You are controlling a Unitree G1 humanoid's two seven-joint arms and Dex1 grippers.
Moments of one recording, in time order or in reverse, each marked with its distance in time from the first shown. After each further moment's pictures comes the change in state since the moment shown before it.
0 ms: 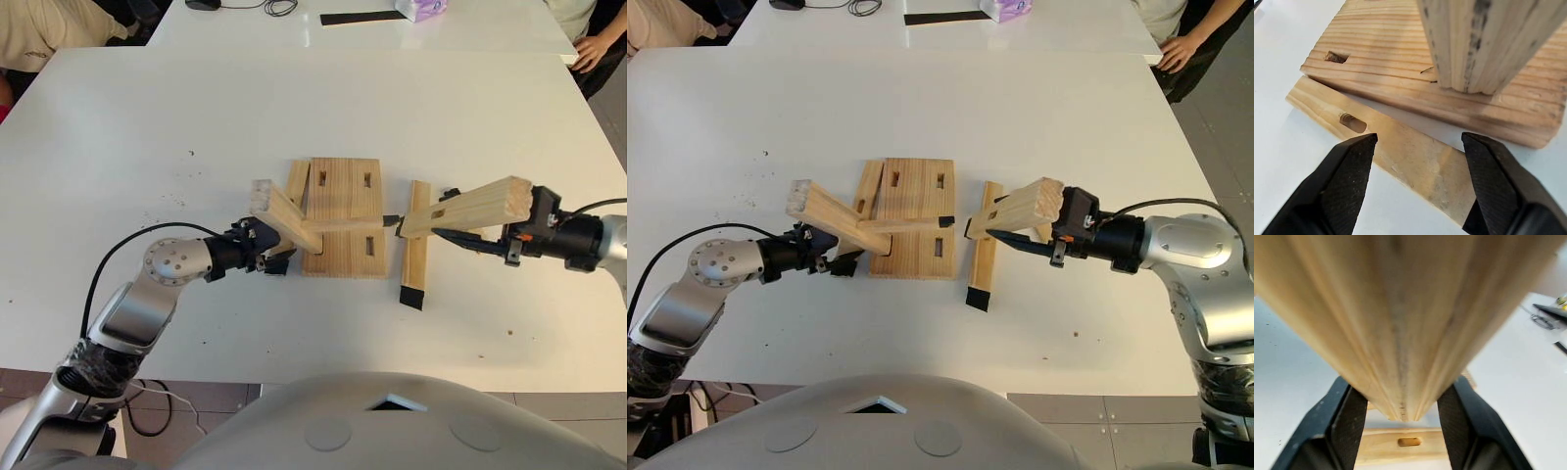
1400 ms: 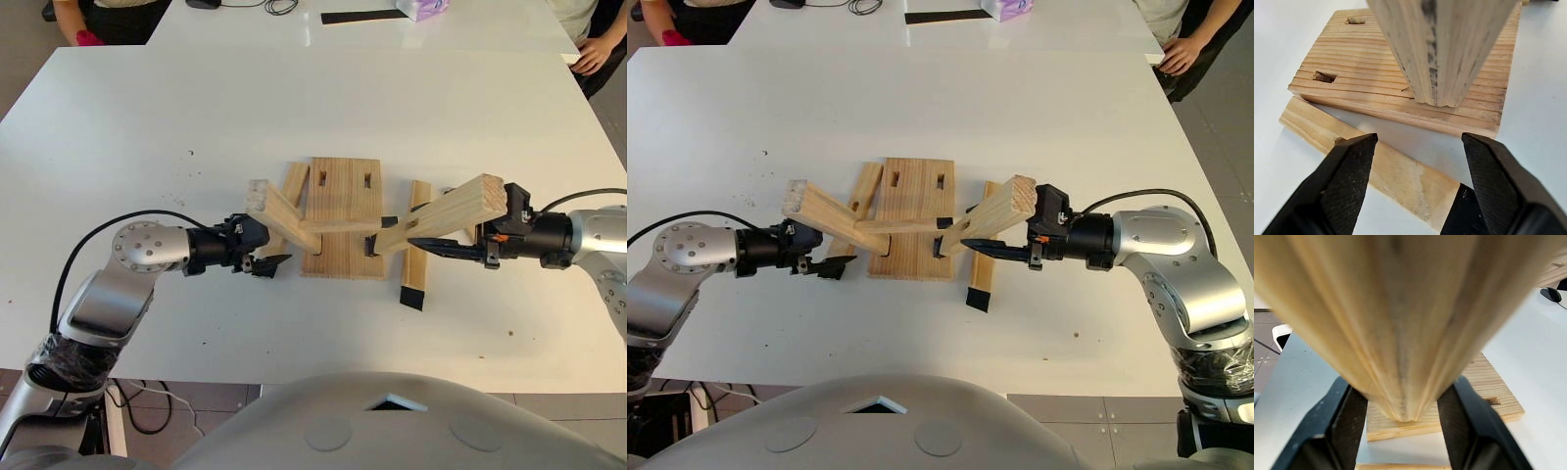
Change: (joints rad) left arm -0.048 0.066 0.088 -0.058 -0.110 0.019 -0.216; right arm -0.086 0.046 0.131 -0.007 0.054 0.113 0.019
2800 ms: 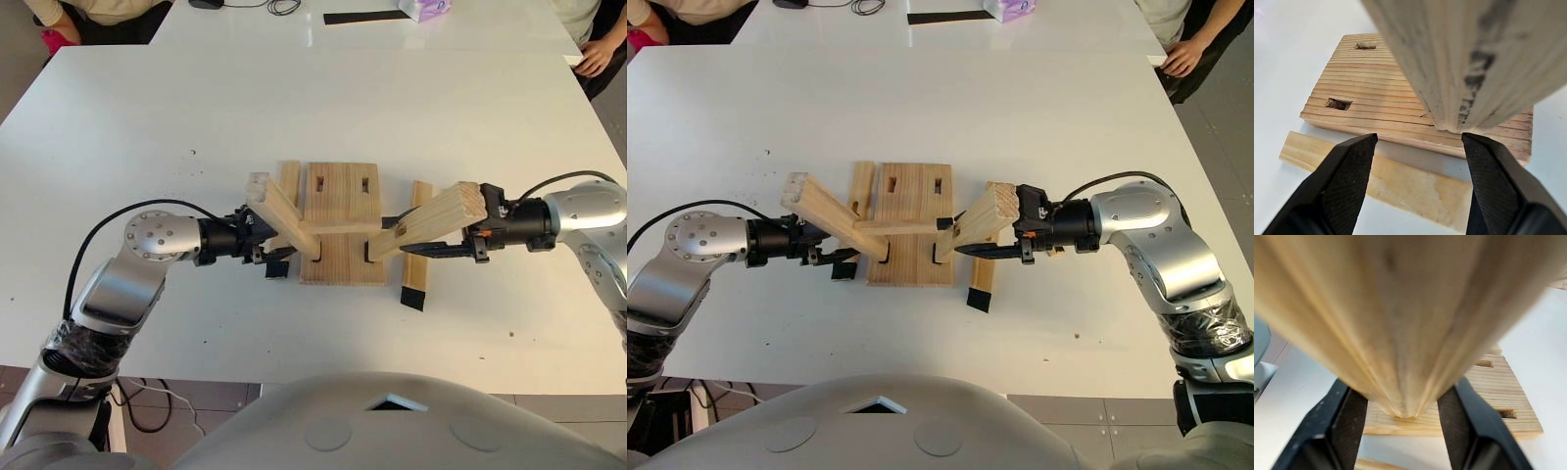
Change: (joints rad) left arm -0.080 -0.036 -0.048 0.005 0.014 0.034 0.015; right arm -0.186 -0.043 0.197 0.160 -0.056 -0.084 0.141
